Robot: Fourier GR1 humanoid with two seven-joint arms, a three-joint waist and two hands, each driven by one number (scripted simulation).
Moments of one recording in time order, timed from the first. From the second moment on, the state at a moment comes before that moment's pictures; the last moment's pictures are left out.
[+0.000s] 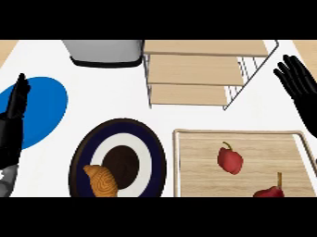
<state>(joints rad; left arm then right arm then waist) -0.10 0.57 -0.21 -1.55 0.09 0.45 -0.18 -0.25 -0.55 0.10 -1.46 -0.41 0.11 -0.21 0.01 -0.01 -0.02</state>
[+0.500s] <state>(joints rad) -0.07 0.48 -0.27 -1.52 0.17 0.38 -0.11 -0.12 -0.47 -0.05 -1.49 -0.33 -0.30 -0.13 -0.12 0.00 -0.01</state>
